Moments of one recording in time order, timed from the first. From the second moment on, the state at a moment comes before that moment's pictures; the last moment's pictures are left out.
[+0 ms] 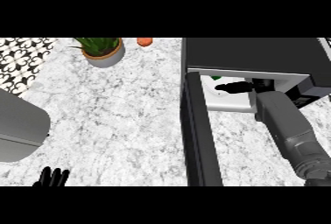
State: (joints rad) left arm 0.66 0.29 -0.59 -2.36 -0.21 0.41 -0.18; right arm -0.93 -0.25 -0.34 -0.20 0.23 -0.10 -0.76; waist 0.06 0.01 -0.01
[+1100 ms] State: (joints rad) left arm 0.62 0.33 -0.61 -2.34 -0.16 0.33 -0.14; right arm -0.54 -0.16 -0.32 -0.29 0.17 0.15 -0.95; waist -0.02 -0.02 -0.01
